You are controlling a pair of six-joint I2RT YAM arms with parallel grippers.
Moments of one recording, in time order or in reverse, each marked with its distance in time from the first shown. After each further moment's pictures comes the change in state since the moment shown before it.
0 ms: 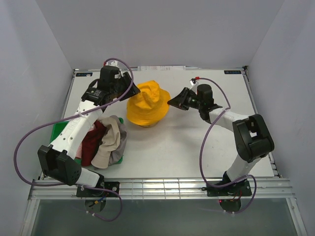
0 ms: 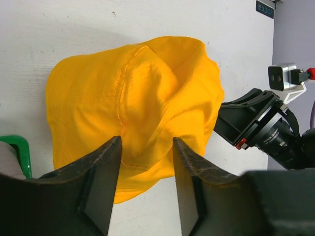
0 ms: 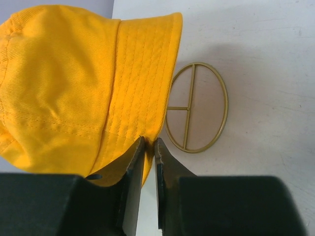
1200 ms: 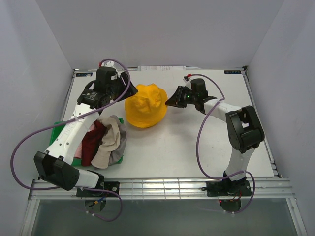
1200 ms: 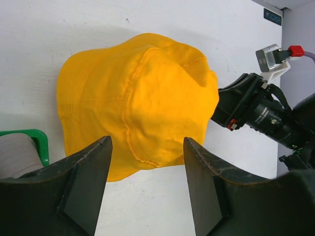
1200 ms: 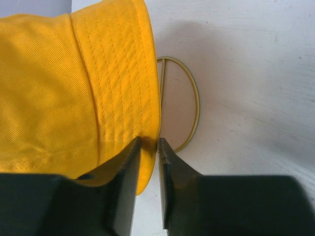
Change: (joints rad) left arm 0.014 -0.057 -0.015 -0.032 -0.045 0.027; right arm -0.001 0.167 0.223 -0.251 -0.032 -0.177
